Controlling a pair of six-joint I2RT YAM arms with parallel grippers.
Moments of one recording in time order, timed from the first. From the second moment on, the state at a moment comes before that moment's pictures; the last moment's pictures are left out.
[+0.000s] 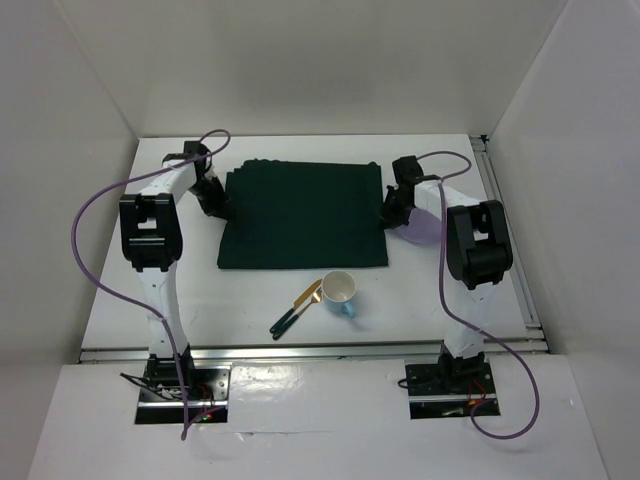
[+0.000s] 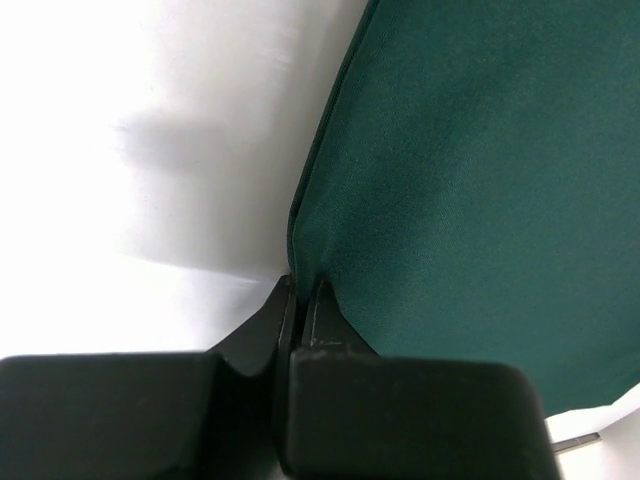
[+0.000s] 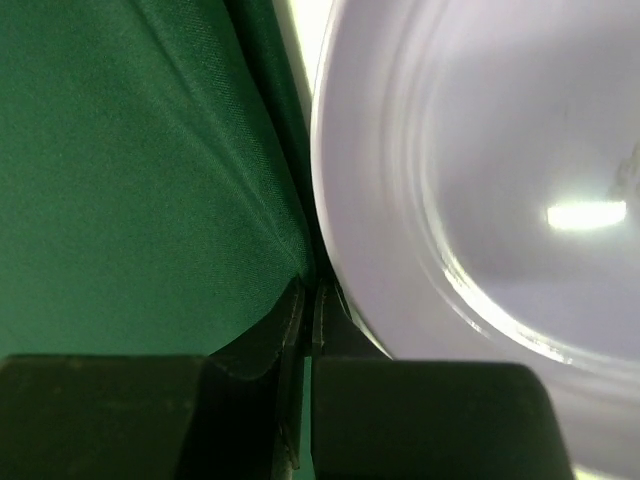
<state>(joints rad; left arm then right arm) 0.06 2.27 1.84 -0.87 0.26 -0.47 0.18 2.02 1.41 -0.50 -0.09 0.53</state>
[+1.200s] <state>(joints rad) 0.00 1.77 1.68 -0.95 0.09 -0.43 -0.24 1.57 1.09 -0.58 -0.15 0.62</state>
